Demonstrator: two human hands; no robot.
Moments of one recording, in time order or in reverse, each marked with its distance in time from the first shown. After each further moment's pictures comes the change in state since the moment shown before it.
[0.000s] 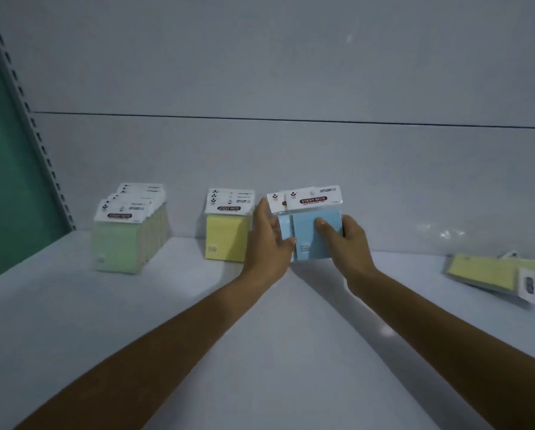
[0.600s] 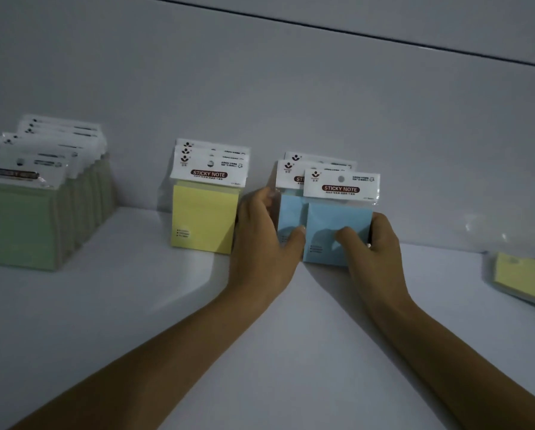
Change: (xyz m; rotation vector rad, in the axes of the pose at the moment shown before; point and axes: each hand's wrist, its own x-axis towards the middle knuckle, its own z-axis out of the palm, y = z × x) left_hand 0.025 -0.048 0.006 0.126 0.053 0.107; right_hand 0.014 0.049 0.003 -0.108 0.080 -0.029
